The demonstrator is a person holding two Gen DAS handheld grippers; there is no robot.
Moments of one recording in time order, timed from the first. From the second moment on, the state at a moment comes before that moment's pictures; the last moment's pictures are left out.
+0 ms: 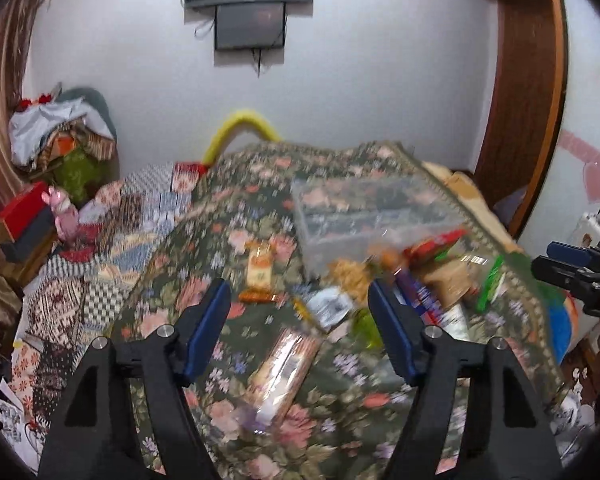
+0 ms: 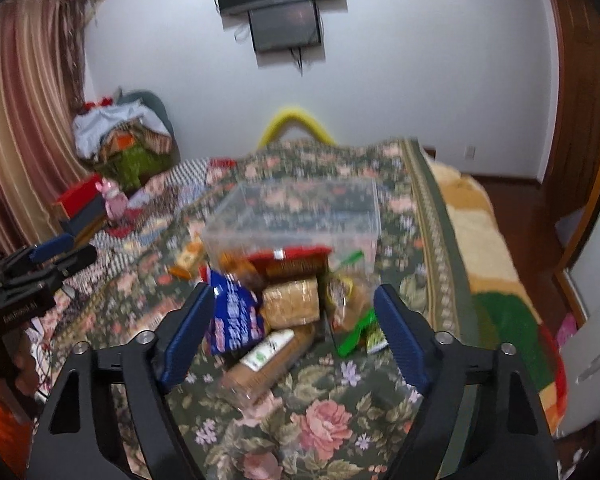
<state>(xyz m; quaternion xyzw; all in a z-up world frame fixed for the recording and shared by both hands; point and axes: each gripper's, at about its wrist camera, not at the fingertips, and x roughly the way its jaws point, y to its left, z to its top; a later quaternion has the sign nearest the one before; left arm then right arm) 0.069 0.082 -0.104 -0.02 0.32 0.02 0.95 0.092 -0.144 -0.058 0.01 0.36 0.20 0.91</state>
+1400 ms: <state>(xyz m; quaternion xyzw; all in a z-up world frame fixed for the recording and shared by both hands) 0.105 0.103 -0.226 -0.06 0.46 0.00 0.89 0.128 -0.128 -0.150 0.02 0.52 0.22 0.83</state>
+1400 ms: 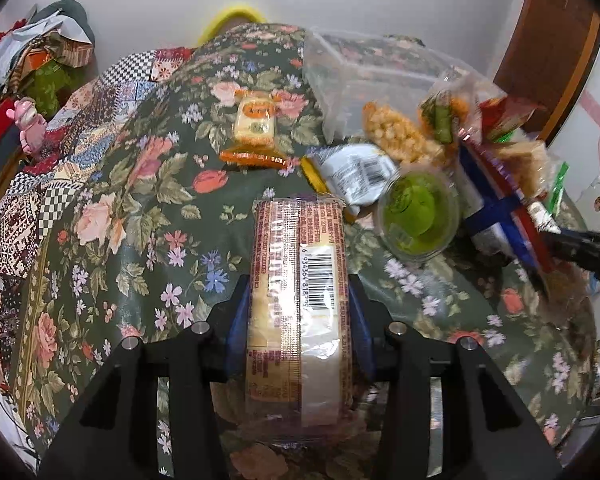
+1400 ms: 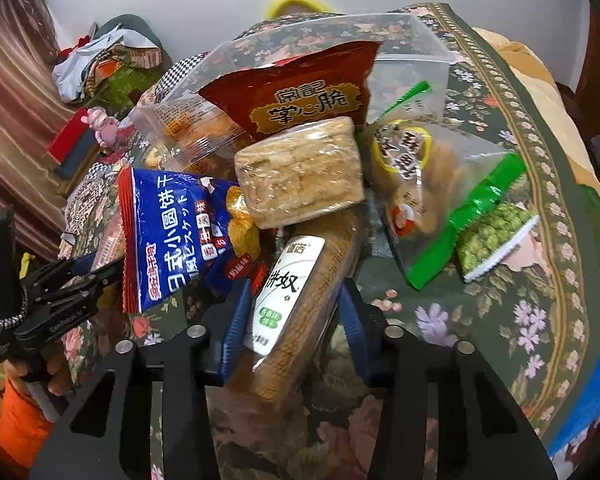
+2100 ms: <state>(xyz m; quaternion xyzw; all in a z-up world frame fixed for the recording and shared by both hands) 0.086 0.079 -0.152 -0.07 0.39 -0.01 0.92 0.124 -0.126 -0.157 -0.06 0.51 0.20 0.83</state>
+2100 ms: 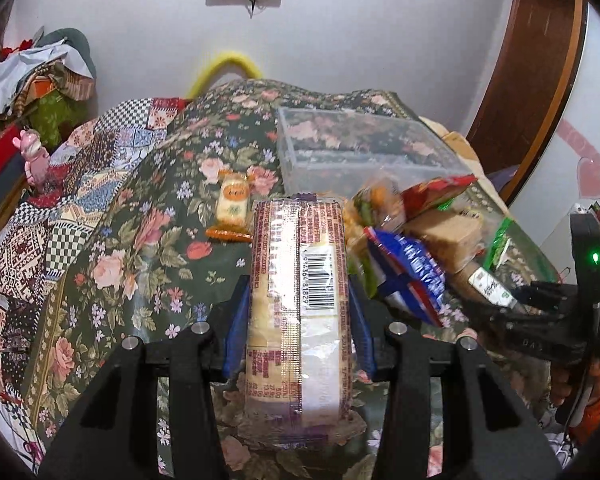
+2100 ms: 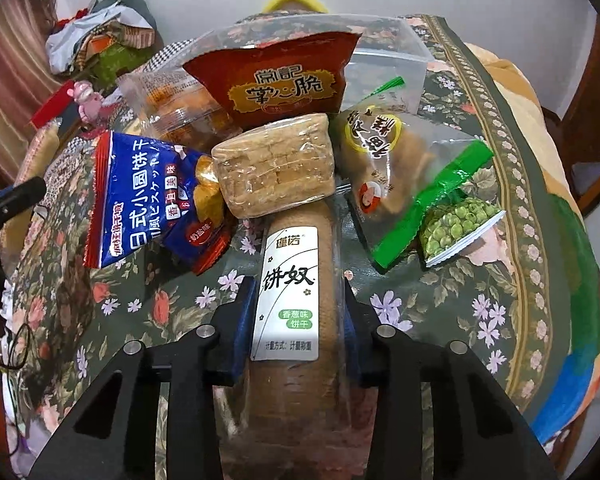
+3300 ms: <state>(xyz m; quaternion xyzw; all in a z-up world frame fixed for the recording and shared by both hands) 0.176 0.047 -0.075 -0.06 0.32 -0.04 0.94 0.157 -0.149 -0.037 -0.01 0.34 0.20 0.92</state>
